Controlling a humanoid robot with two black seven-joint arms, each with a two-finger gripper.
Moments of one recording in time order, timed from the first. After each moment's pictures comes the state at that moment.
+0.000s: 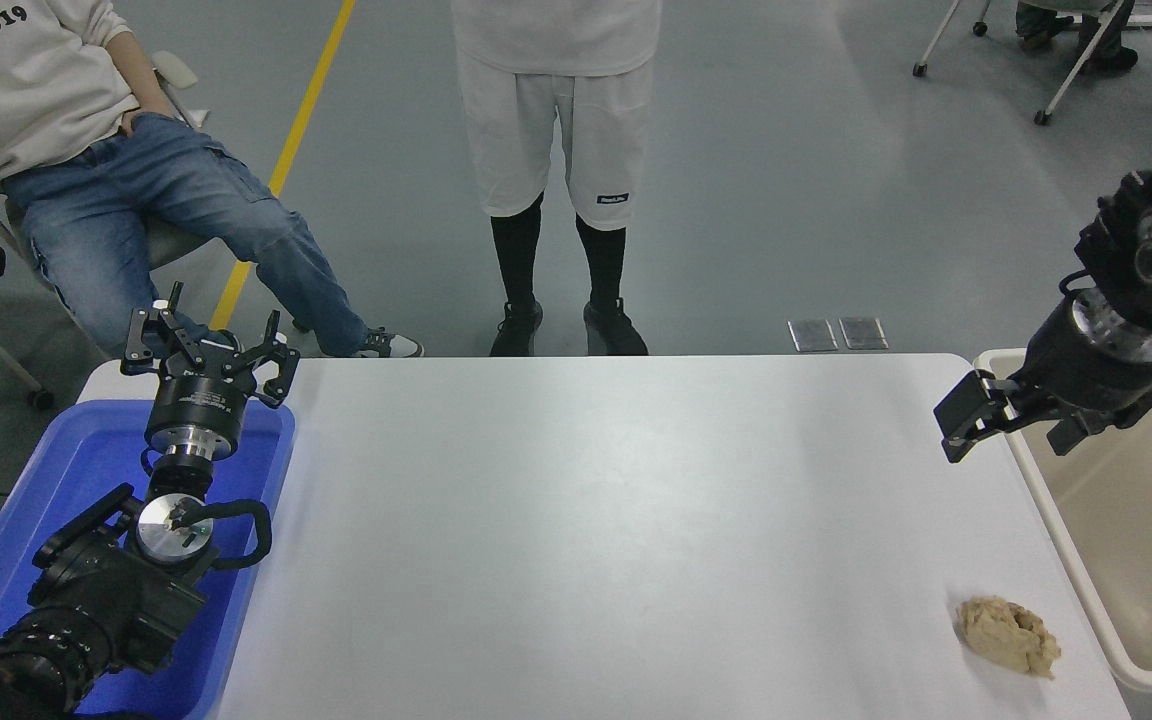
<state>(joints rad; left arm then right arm) -0.66 0.16 -0.93 -0.29 -0.24 -0.66 -0.40 1.82 -0.50 -1.20 1.19 -0.57 0.79 0.11</state>
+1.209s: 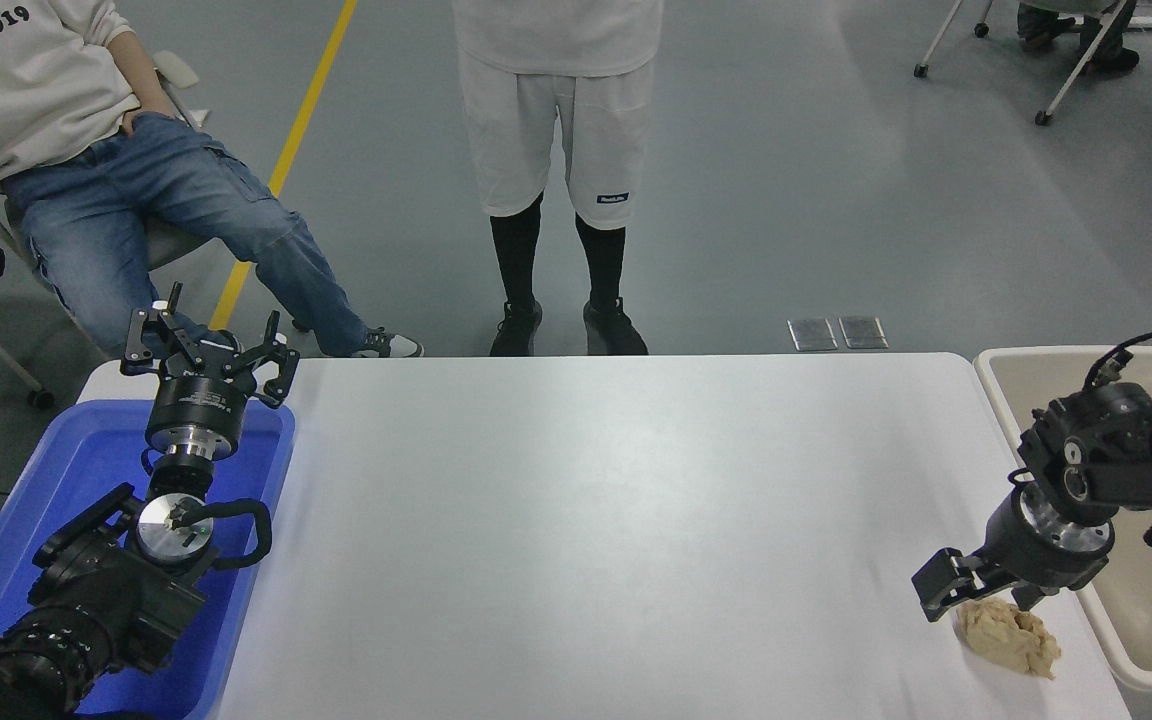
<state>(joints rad) -0.66 0.16 -0.93 -0.29 -0.24 -0.66 -0.40 1.41 -0.49 -1.05 1.11 -0.70 0.54 0.09</state>
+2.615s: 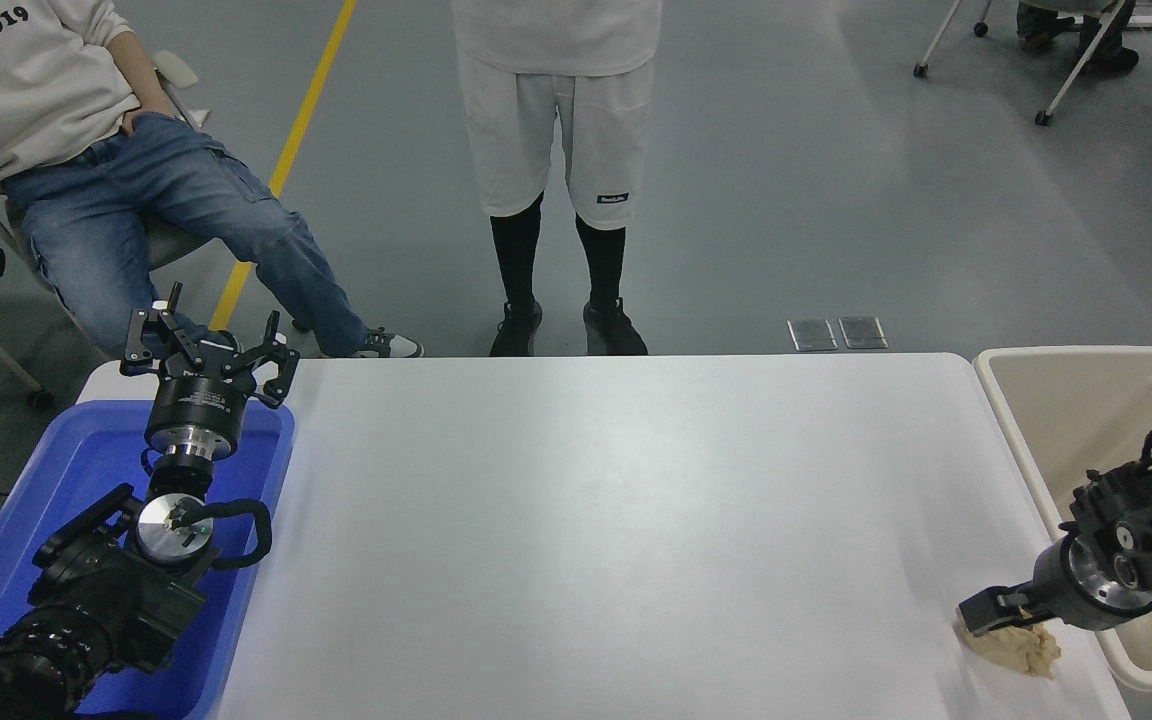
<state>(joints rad) -0.66 0.16 -0.93 -0.29 -0.24 -0.66 -0.40 1.21 -0.55 -1.04 1.03 -0.80 0.28 0.09</state>
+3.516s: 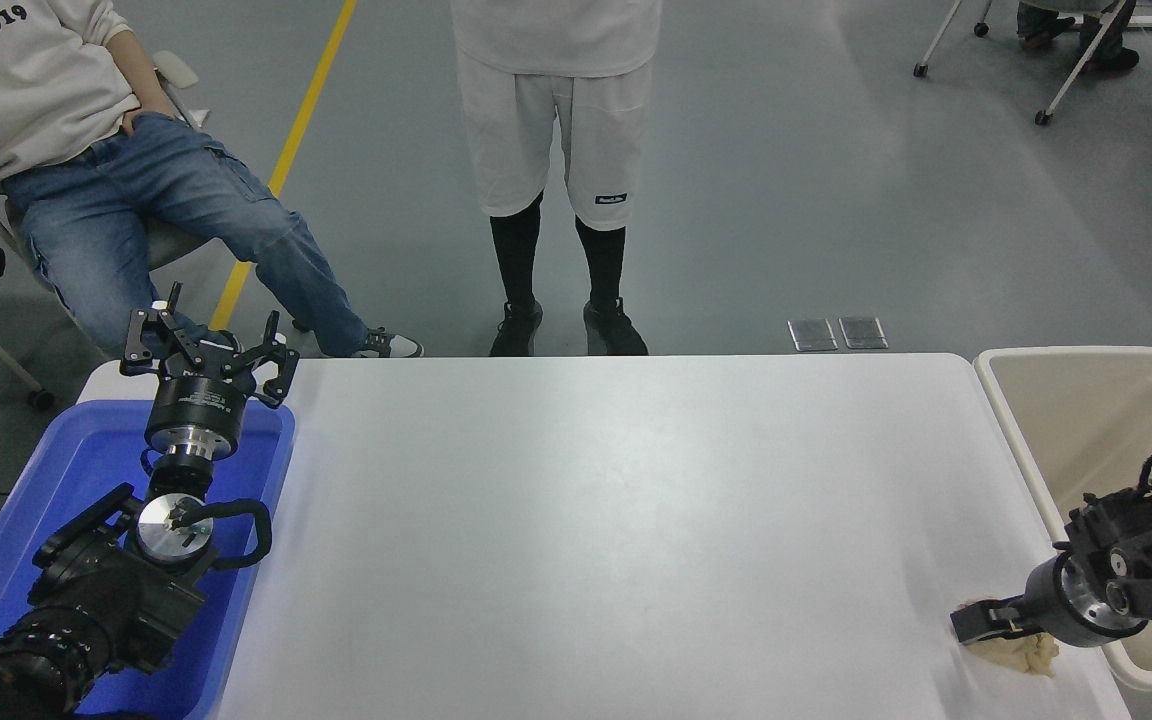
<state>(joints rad) -0.66 0.16 -0.93 -0.29 -0.24 -0.66 -0.41 1.13 -0.55 -0.99 0.98 -0.80 0.21 0.07</state>
